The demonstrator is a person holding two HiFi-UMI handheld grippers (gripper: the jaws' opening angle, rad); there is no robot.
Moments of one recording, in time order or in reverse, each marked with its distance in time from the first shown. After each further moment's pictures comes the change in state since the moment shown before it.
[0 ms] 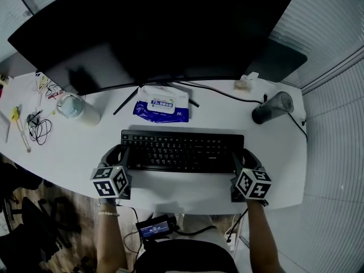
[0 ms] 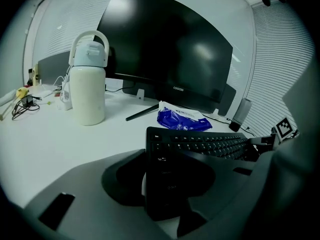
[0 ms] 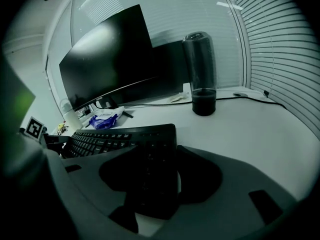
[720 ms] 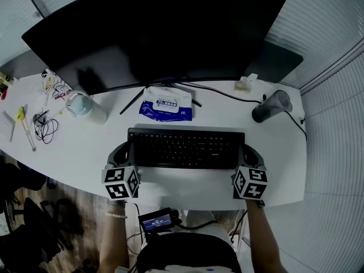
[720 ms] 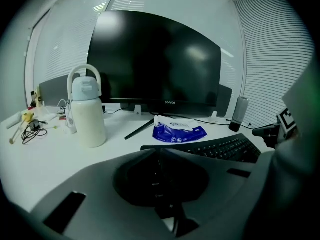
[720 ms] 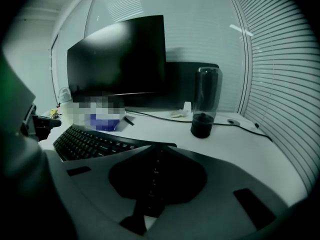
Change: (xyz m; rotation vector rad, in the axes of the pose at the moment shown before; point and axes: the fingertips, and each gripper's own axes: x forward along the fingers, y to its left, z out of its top) left arm -0.025 -0.022 0.031 0.123 -0.107 0.071; right arm -0.025 0.017 0.032 -0.196 -0.094 -0.132
